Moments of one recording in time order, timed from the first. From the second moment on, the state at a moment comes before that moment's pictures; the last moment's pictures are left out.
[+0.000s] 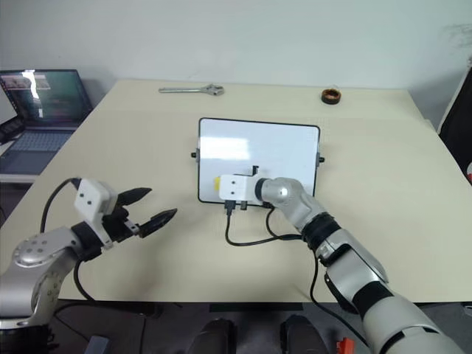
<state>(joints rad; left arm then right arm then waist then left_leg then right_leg) -0.04 0.72 0.29 -0.26 -0.44 0.43 -0.76 -0.98 -0.14 0.54 0.74 -0.35 -0.14 0.50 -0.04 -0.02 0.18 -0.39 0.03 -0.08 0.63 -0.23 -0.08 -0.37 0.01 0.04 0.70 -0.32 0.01</state>
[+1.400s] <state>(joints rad) -0.04 0.70 0.27 -0.24 -0.44 0.41 -0.77 -0.86 -0.22 0.53 0.55 -0.47 -0.10 0.46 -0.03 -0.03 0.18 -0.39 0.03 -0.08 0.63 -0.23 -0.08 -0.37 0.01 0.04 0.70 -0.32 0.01</state>
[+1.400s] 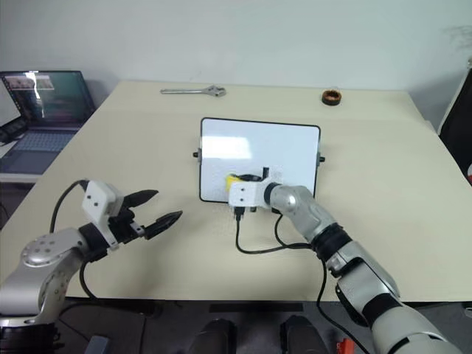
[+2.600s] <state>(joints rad) -0.73 0.39 -0.34 0.12 -0.27 0.28 -1.13 -0.18 -0.12 -0.30 -0.52 0.02 0.95 0.23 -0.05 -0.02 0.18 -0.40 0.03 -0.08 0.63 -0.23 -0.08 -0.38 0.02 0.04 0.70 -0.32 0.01</state>
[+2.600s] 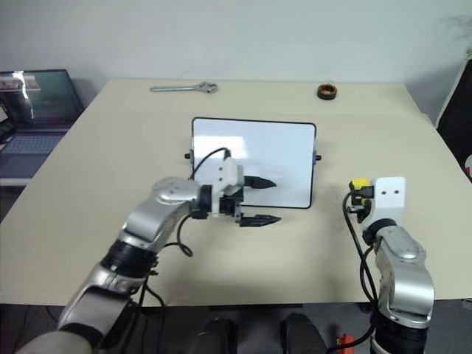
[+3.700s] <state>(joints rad) -0.59 0.35 -0.32 -0.02 -0.22 0.37 -1.03 -0.30 -0.20 -0.34 -0.25 0.19 0.67 0.15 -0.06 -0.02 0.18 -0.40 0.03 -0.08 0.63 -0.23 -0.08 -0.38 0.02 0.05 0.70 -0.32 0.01</state>
